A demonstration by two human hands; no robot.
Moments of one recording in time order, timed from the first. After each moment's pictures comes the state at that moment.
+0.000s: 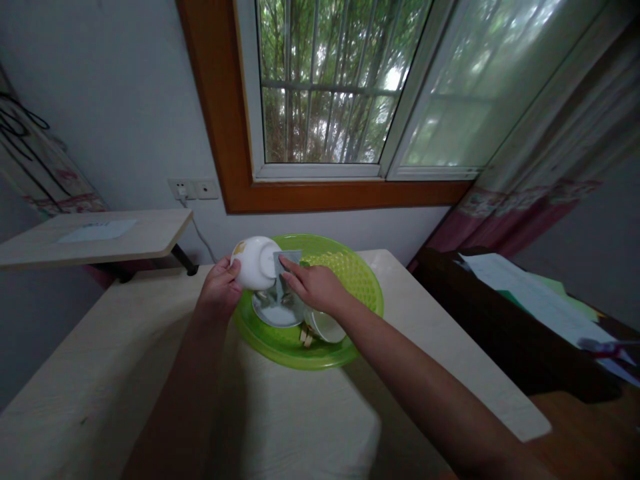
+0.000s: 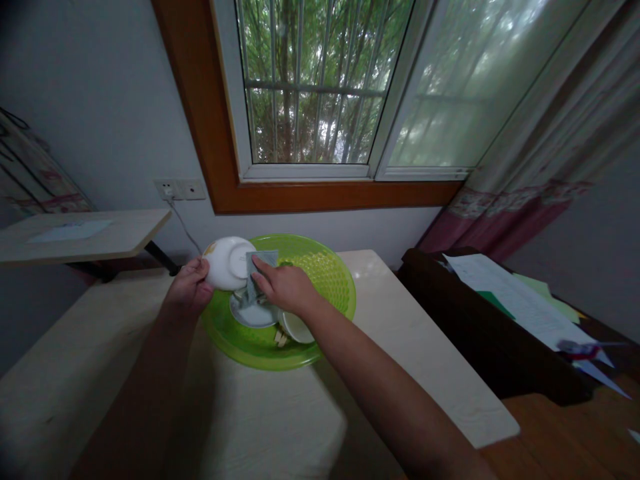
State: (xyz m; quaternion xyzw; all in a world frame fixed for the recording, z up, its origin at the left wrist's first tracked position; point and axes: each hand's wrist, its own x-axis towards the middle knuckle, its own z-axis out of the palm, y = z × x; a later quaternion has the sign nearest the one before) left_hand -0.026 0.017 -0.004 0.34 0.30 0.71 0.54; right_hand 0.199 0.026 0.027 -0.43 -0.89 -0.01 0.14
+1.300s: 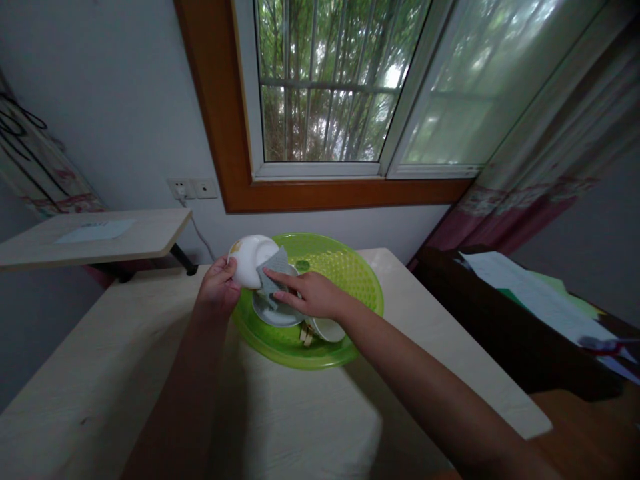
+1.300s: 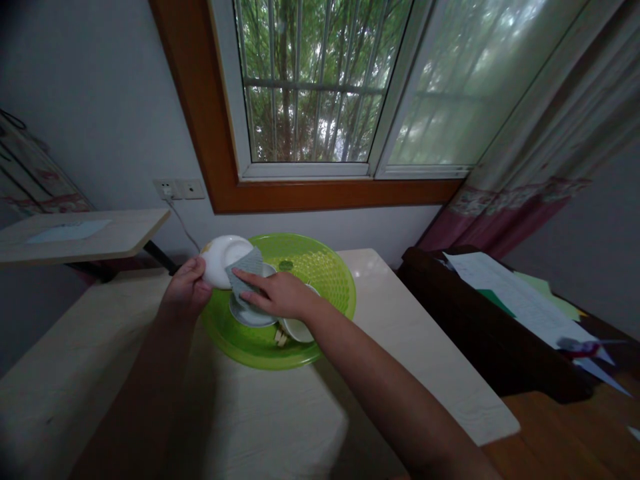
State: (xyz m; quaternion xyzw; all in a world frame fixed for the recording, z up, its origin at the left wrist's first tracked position) left_hand -0.030 0.019 -0.006 0.33 0.30 0.72 0.52; right_hand 0.201 0.020 0.027 -0.31 -0.94 0.05 0.13
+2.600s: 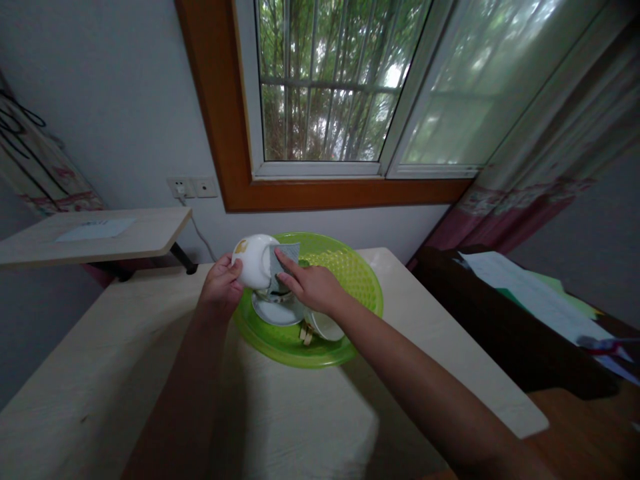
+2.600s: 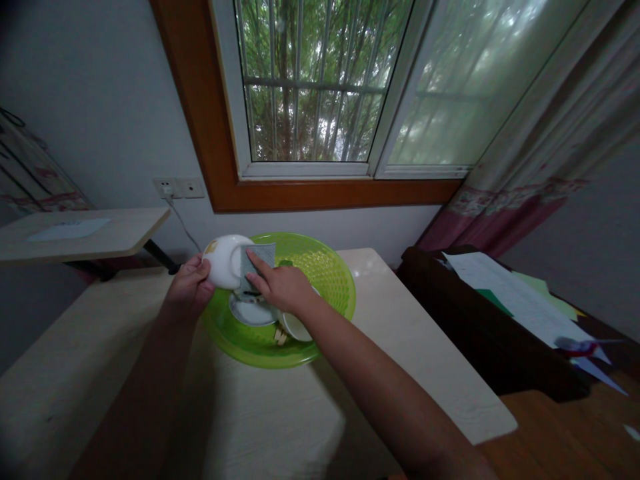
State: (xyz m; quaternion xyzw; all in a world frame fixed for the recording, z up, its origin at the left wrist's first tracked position) left_hand -0.023 0.014 -0.002 0.35 0.29 0.71 0.54; right_hand 0.196 0.020 0.029 -0.44 -0.89 -0.01 0.13
